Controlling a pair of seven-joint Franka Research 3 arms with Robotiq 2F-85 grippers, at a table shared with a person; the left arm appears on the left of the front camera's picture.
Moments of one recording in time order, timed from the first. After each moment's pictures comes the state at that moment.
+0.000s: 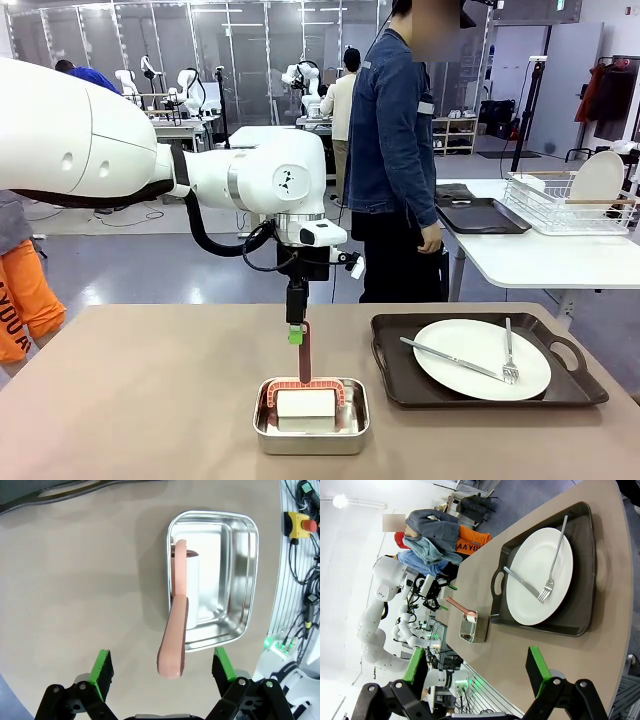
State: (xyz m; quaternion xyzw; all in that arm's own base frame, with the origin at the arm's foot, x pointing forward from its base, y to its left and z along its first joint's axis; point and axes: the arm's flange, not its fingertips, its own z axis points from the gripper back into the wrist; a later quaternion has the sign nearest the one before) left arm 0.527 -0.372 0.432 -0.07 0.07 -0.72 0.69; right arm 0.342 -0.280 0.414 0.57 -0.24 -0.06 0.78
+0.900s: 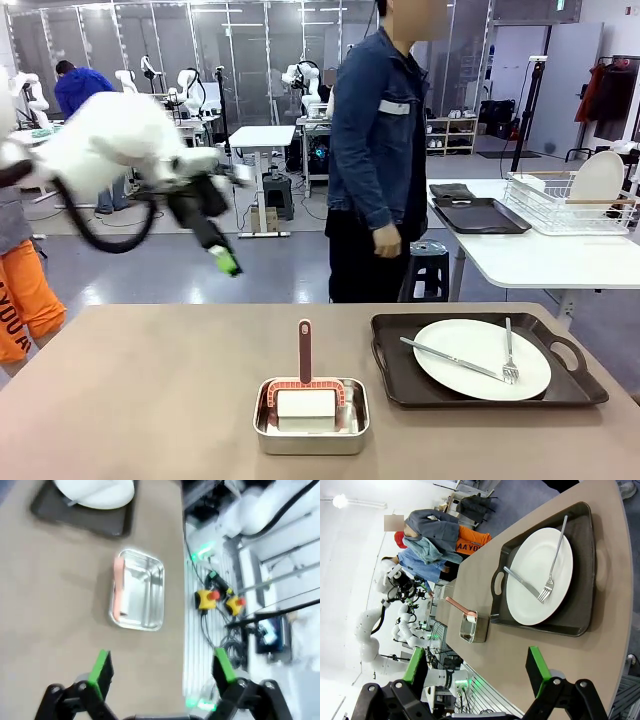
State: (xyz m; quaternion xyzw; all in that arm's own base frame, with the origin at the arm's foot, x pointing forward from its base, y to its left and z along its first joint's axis) left arm 0.536 -0.118 0.510 -0.42 -0.06 -0.55 0.72; right arm 0.341 -0.281 0.415 0.57 -0.24 -0.06 0.78
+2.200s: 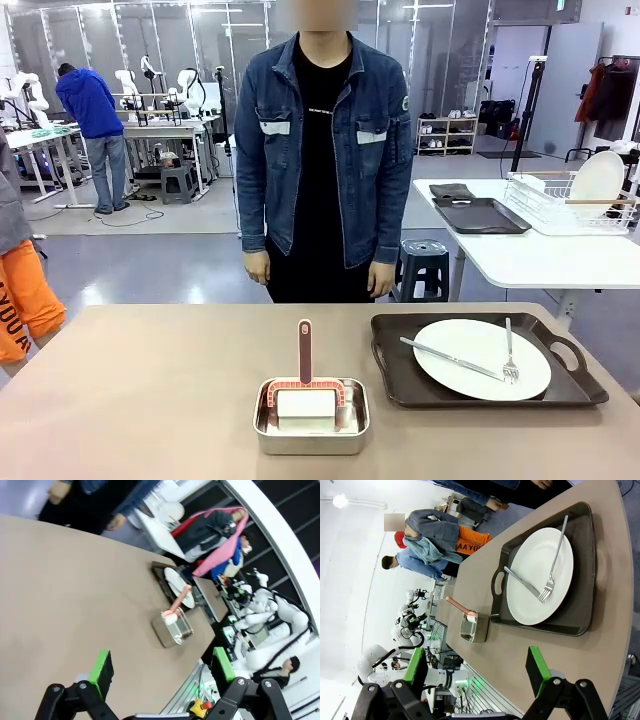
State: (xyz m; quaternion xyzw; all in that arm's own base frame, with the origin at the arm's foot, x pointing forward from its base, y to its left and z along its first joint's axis) left arm 0.292 0.213 0.390 -0.51 -0.36 -0.06 0.78; right arm 0.342 -0.280 0.414 0.57 -0.24 -0.06 0.78
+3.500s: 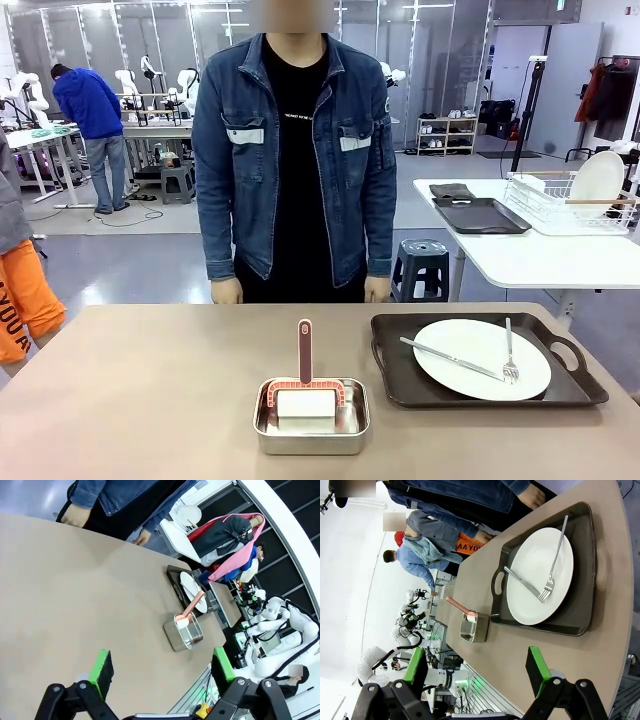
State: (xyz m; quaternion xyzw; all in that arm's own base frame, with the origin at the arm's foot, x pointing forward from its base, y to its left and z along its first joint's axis) left arm 0.293 0.215 0.403 -0.49 -0.37 -0.04 0.79; right arm 0.342 -0.280 0.414 0.57 -0.24 -0.06 0.78
